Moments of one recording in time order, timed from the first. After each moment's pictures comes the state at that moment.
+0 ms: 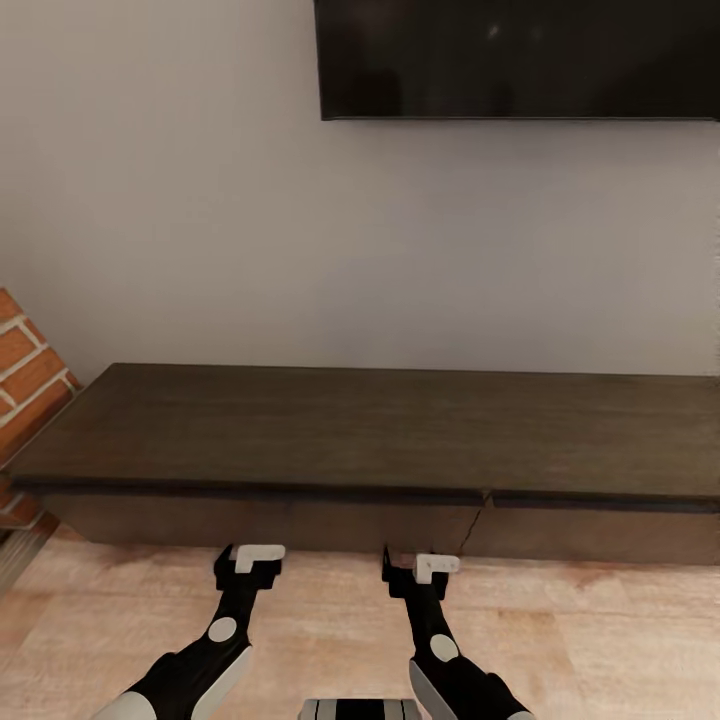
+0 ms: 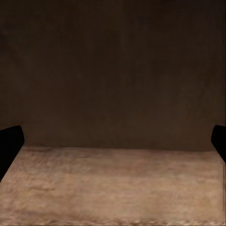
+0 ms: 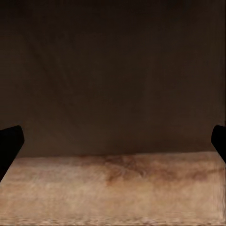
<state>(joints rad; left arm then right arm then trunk) -0.53 0.09 -0.72 -0.57 0.49 -0.29 0.44 -0.49 0.14 0.53 -0.49 -0.37 -0.40 -0.32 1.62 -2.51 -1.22</state>
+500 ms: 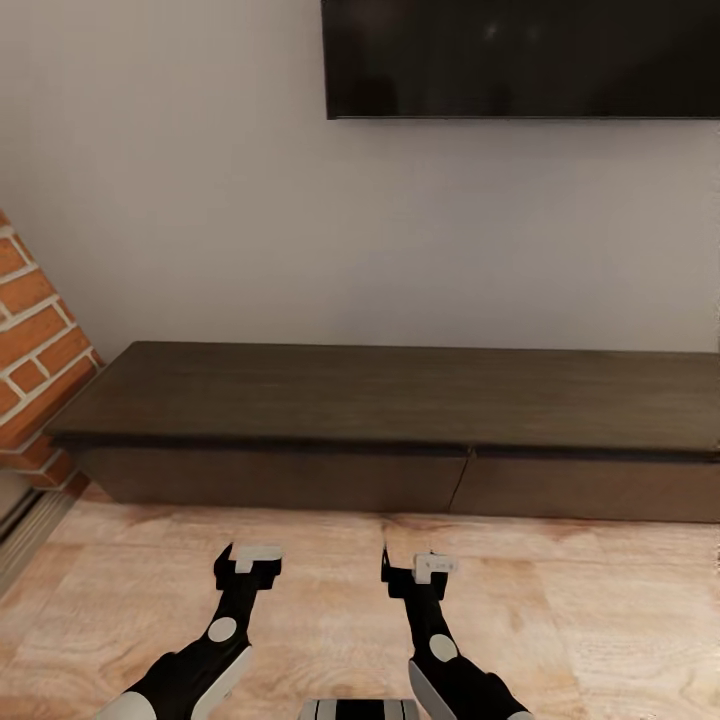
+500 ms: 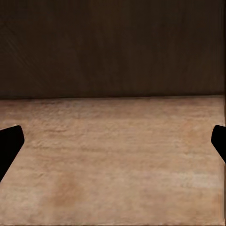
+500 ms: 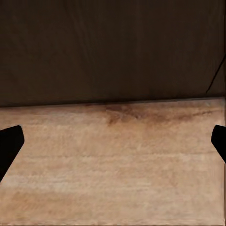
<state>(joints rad) -0.53 0.09 -0.72 -0.57 0.49 -0.29 0.44 -0.49 0.14 0.53 -0.49 -0.37 -0.39 -0.32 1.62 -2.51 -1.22</state>
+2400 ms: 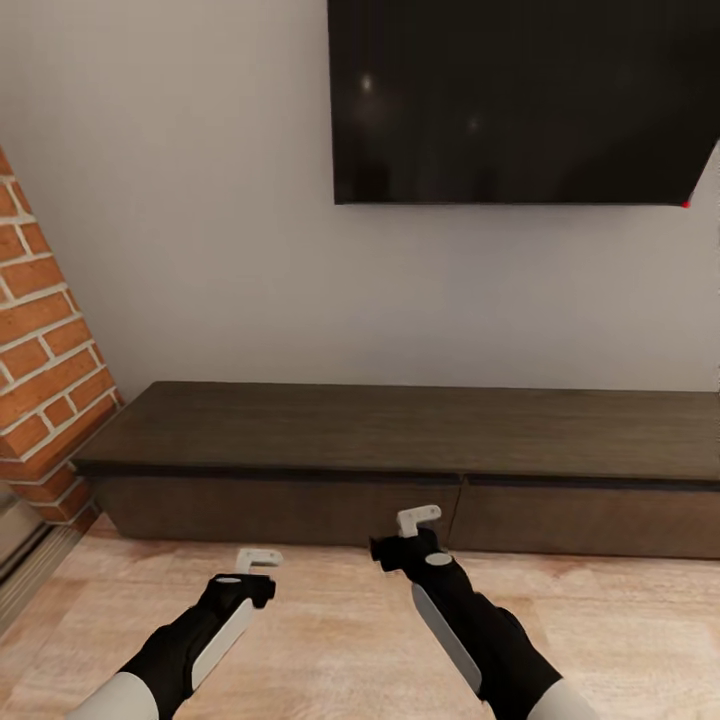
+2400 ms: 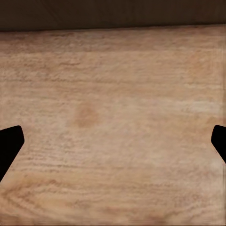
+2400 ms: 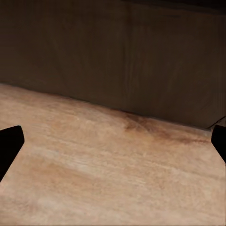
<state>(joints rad) -0.53 0.10 -0.52 -0.75 0.52 0.45 0.43 -0.49 0.04 0.54 -1.08 -0.36 0.50 -0.30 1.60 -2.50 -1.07</state>
